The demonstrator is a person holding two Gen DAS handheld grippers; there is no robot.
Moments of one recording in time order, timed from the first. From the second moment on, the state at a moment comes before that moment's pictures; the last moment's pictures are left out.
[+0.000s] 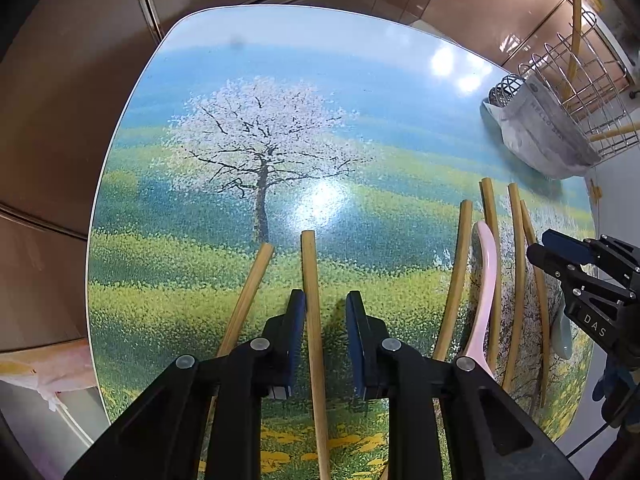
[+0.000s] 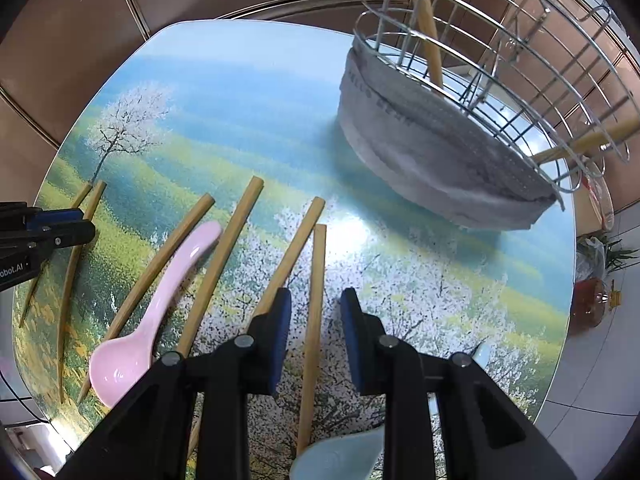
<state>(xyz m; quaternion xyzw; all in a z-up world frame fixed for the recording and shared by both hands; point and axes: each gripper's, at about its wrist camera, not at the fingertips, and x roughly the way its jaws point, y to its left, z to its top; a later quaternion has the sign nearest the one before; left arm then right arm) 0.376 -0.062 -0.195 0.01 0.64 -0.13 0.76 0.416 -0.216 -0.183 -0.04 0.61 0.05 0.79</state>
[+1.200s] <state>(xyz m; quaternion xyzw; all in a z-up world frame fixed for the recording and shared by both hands) 0.372 -0.080 -0.196 0.02 0.62 -0.14 0.77 0.383 -0.235 -0.169 0.01 0.58 0.05 0.81</state>
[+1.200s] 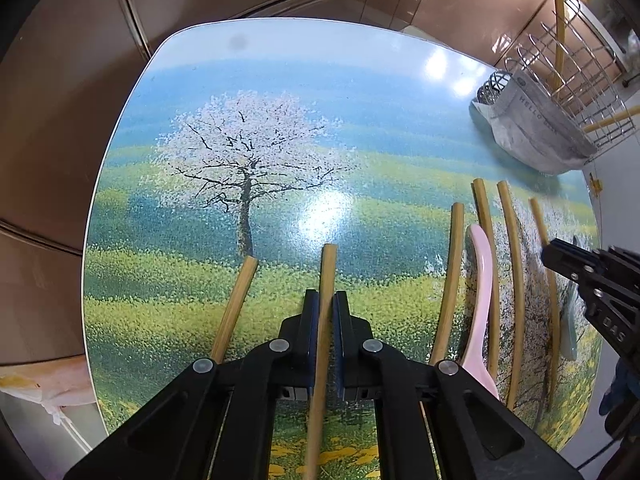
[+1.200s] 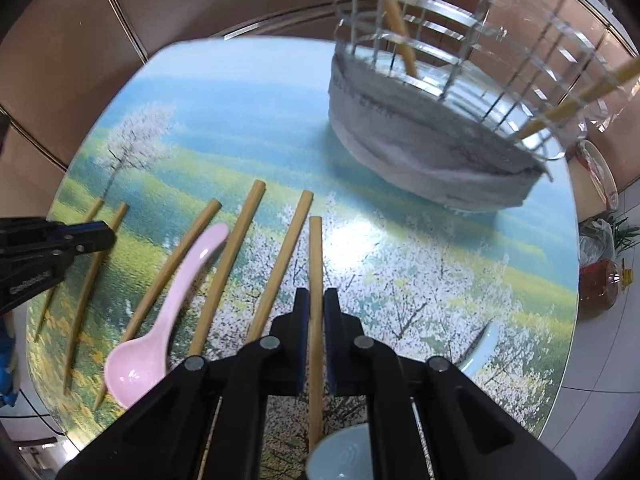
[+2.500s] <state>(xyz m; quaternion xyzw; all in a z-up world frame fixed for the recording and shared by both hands) 0.284 -0.026 -0.075 -0.05 0.46 -0.19 0.86 0.241 -0.257 -0.030 0.12 0.36 0.09 0.92</state>
